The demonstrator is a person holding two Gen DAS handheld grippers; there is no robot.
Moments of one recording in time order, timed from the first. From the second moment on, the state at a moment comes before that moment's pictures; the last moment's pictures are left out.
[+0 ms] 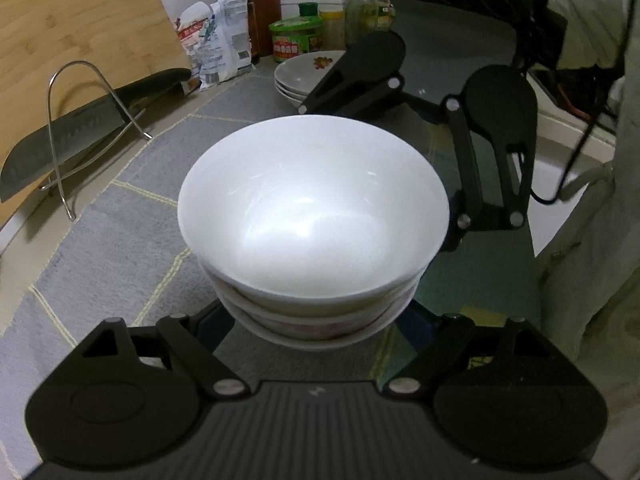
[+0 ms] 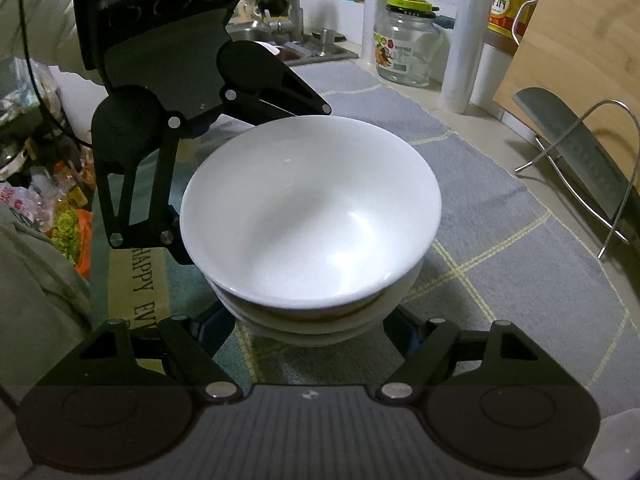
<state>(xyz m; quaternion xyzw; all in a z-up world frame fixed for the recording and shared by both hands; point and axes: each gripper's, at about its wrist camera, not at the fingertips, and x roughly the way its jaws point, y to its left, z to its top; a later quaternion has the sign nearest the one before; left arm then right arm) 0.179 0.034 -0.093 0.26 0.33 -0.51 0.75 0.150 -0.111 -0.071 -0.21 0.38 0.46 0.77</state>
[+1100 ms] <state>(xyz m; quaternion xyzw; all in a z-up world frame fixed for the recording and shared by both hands) 0.171 0.028 -0.084 0.28 0.31 -0.51 0.75 0.147 -0.115 -0.055 -0.25 0.36 0.47 0.77</state>
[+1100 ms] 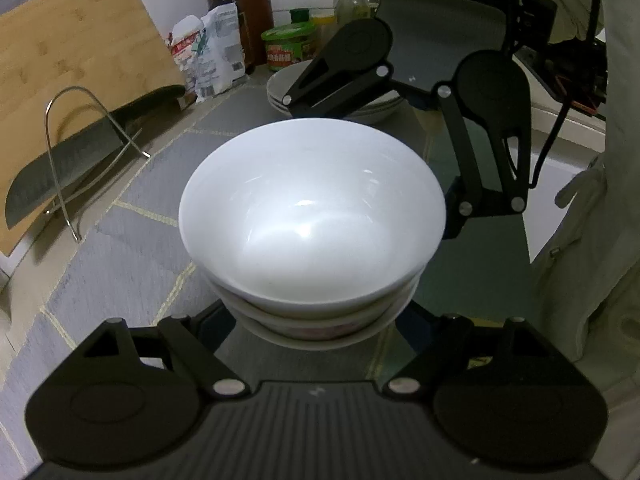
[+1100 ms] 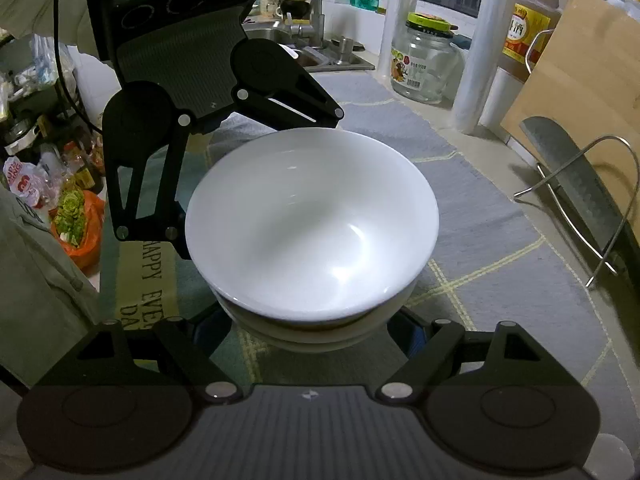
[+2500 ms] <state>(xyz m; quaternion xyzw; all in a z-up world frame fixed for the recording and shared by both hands) 0.196 -0.172 -0.047 0.31 0.23 -0.56 0.74 0.127 -0.312 -0.004 -0.28 0.35 0.39 0.80</state>
